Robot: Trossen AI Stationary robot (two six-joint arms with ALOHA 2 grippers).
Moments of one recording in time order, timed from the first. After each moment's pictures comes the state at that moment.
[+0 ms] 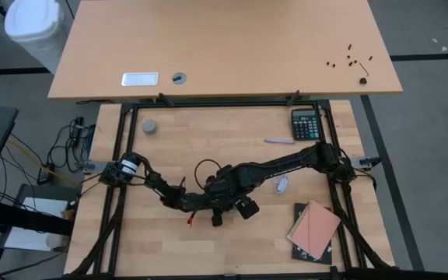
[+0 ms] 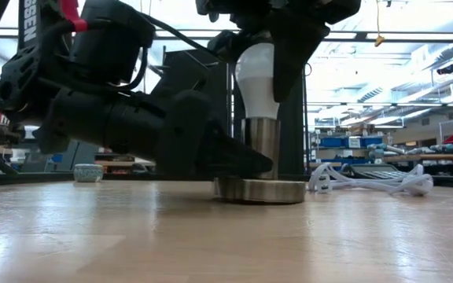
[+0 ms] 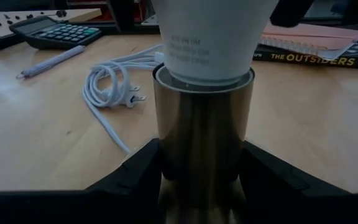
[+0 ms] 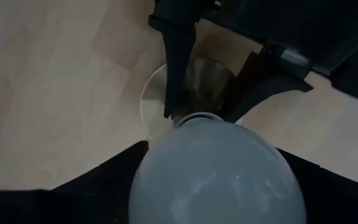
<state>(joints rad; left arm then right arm) -0.34 2.15 0.76 1.17 -0.51 -0.10 0.24 2.17 2.01 -1.31 0.03 -0.29</state>
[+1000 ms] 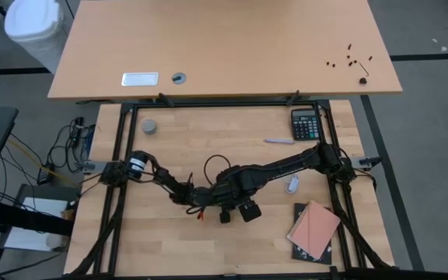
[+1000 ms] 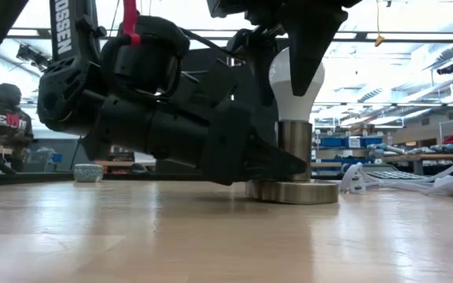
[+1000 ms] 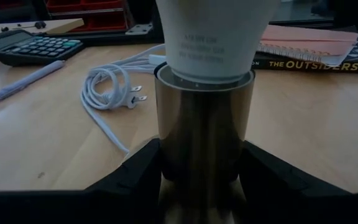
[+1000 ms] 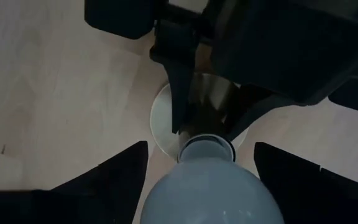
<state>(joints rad) -0.26 2.22 0.87 1.16 -0.37 -0.03 0.26 2.16 2.01 -1.38 0.03 -0.11</state>
